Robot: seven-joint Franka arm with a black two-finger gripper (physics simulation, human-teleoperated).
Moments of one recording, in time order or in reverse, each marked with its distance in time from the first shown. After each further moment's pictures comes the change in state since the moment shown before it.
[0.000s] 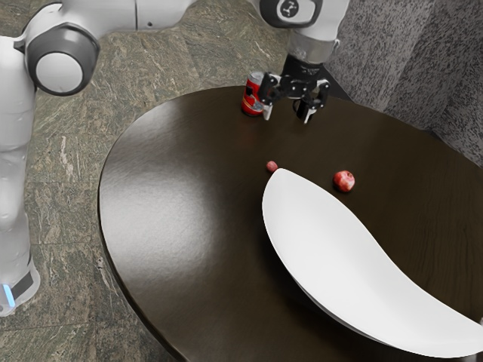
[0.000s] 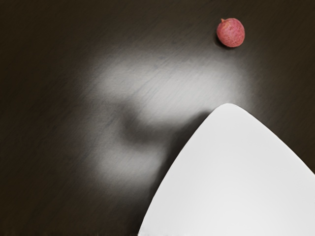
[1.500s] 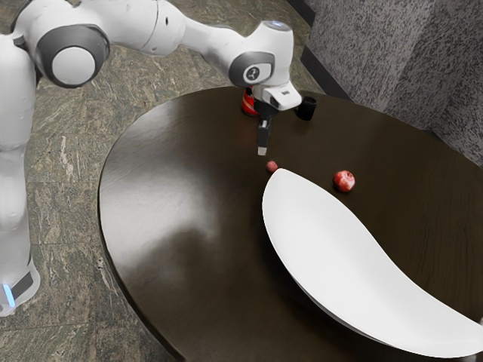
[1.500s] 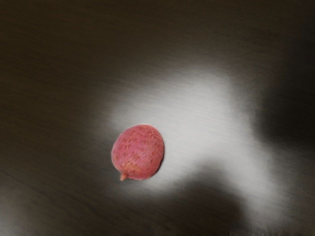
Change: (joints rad) arm 0.103 -0.012 0.153 -0.508 -0.079 0.665 2.168
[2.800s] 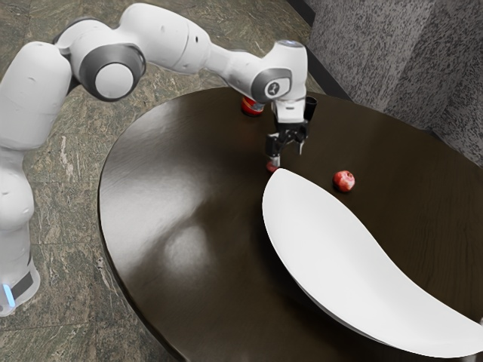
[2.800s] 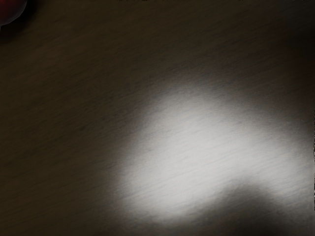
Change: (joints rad) arm 0.200 0.269 -0.219 0.243 -0.081 0.052 0.701
